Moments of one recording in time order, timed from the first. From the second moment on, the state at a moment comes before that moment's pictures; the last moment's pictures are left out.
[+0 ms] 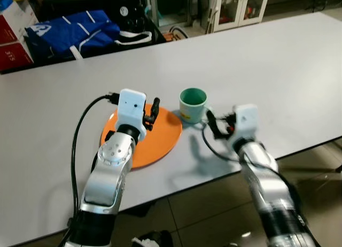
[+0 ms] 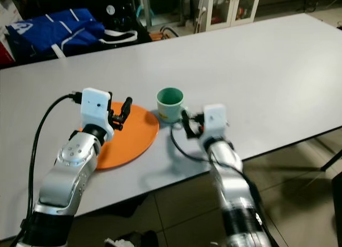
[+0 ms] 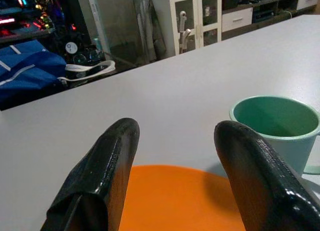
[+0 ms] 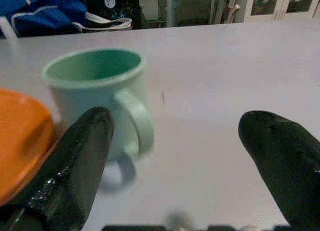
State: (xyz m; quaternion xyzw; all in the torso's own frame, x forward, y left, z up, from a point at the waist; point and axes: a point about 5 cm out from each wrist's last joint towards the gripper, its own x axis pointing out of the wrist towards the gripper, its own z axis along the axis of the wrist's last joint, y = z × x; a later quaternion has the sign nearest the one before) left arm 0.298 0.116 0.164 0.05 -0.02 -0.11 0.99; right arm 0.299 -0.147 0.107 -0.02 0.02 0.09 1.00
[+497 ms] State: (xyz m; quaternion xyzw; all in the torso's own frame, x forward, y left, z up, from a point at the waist) left arm 0.292 0.129 0.145 0.00 0.02 -0.07 1.00; right arm 0.280 -0.153 0.116 -0.07 -0.03 0.04 1.00
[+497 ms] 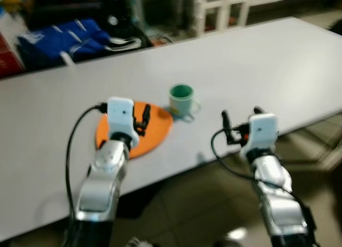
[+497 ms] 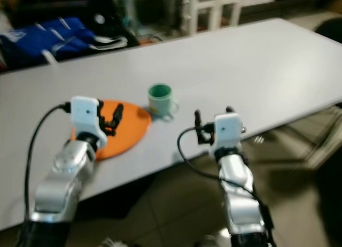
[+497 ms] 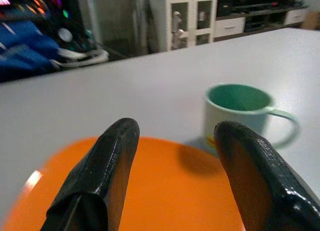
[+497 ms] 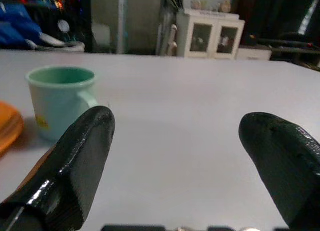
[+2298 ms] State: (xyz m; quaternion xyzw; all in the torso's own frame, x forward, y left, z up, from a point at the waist) left arm 0.301 0.136 0.159 0.00 0.00 -0.05 1.00; right arm 0.321 -0.125 0.111 -0.06 -0.02 0.09 0.99
